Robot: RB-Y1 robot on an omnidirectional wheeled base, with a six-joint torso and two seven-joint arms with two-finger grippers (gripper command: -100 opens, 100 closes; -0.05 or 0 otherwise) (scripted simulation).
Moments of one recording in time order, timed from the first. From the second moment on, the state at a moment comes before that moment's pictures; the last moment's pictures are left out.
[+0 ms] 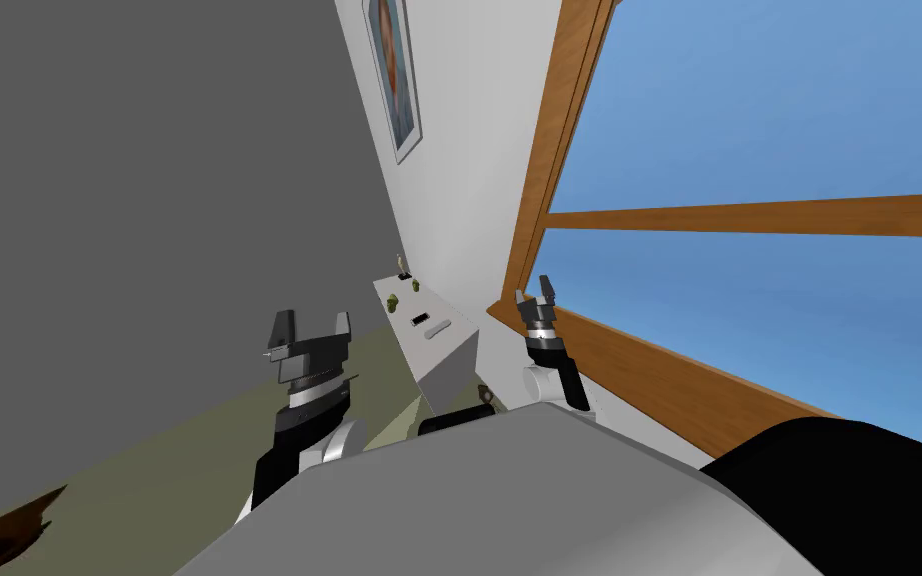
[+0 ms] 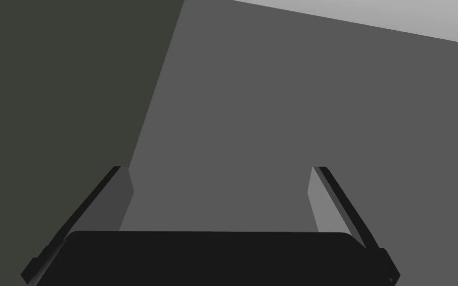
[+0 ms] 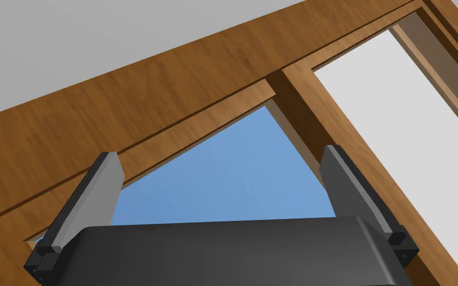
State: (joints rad) left arm 0.54 0.01 -0.04 -2.25 0.09 -0.59 0.07; right arm 0.45 -0.02 -0.01 -2.24 -0.12 -0.42 -0.05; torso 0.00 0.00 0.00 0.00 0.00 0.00
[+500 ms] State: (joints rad) left arm 0.43 0.12 -0.03 -2.20 0.15 -0.51 0.10; right arm 0.45 -0.02 -0.01 -2.24 -0.12 -0.42 -0.05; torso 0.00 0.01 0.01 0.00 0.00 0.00
